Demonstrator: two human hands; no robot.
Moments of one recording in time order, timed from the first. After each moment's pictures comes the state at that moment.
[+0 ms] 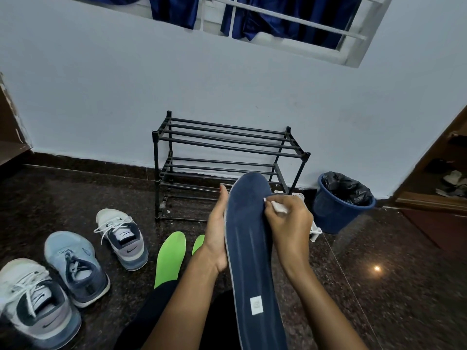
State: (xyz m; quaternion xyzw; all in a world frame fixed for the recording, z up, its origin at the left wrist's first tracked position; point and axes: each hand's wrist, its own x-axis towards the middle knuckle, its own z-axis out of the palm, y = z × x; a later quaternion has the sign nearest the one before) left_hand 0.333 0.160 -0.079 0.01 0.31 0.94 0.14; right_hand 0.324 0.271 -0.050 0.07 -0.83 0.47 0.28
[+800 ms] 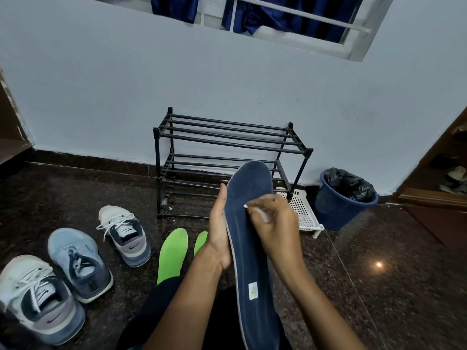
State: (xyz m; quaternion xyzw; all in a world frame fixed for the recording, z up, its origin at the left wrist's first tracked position) left_hand 0.327 0.160 -0.089 0.00 0.33 0.94 0.12; right_hand 0.334 0.260 -0.057 0.17 -0.84 0.46 0.21
